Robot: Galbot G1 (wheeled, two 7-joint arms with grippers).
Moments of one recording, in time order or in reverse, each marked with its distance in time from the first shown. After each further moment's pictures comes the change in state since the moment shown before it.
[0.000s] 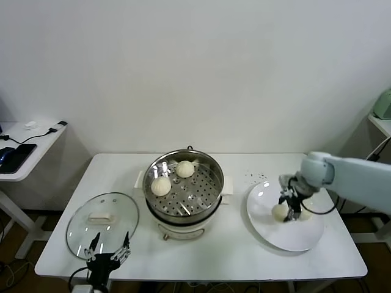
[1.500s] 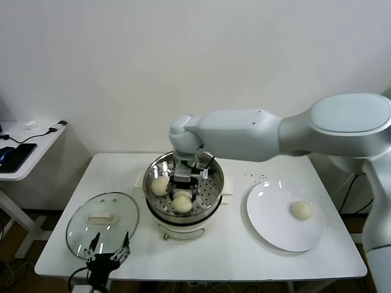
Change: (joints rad) left arm 0.002 0.002 -0.002 0.001 -0.005 -0.002 0.000; right arm 0.005 0.786 0.078 -0.186 -0.240 0.772 -0.101
